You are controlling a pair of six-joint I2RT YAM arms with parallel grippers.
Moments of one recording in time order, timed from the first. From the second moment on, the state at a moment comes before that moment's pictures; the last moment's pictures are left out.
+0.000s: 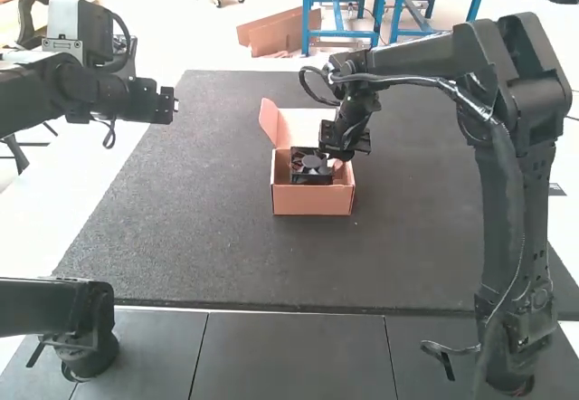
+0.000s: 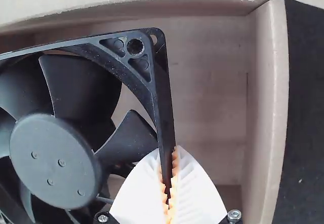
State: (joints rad) left arm -0.06 1.00 0.91 -0.47 -0.10 0.01; right arm 0.54 2.04 1.59 -0.86 -0.07 0.49
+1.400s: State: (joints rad) left arm -0.20 1.52 1.08 -0.21 -0.10 -0.09; right arm 0.30 1.87 1.64 -0.60 -0.10 0.16
